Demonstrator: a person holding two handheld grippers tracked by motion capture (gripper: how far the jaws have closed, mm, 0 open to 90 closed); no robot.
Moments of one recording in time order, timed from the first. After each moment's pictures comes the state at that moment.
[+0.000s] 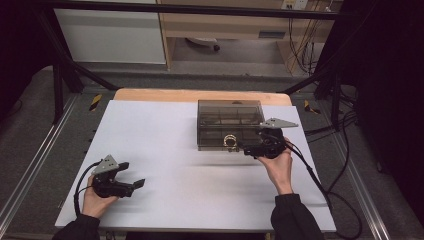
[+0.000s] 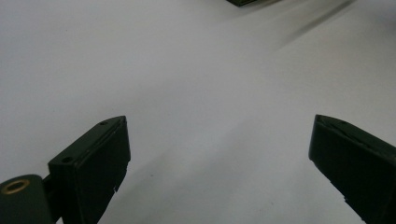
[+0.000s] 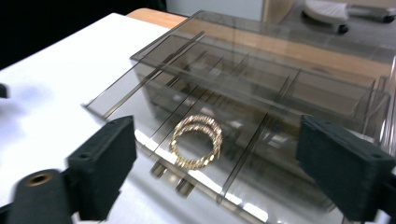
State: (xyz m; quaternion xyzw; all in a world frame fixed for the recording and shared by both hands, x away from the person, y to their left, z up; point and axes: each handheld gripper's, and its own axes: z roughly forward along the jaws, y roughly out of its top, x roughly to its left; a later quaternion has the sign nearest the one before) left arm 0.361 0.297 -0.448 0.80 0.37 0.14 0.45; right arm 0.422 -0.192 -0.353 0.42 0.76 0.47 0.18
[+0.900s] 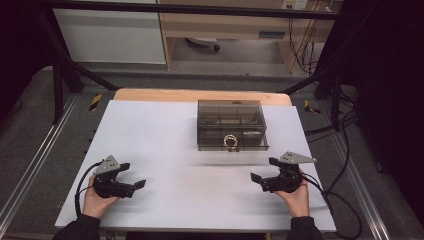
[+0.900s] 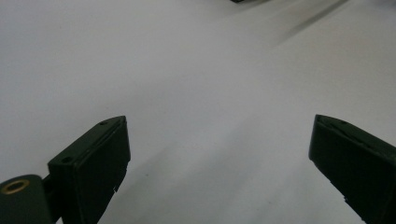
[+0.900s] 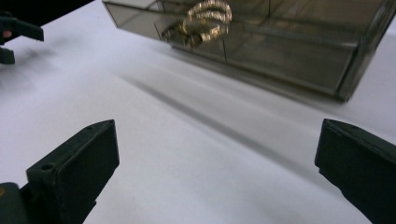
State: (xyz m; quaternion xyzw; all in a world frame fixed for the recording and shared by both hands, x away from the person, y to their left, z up) left arm 0.361 0.295 -0.449 0.80 0.36 0.14 0.45; right arm 0.364 -0.246 -0.426 0.40 0.76 0.49 0.13
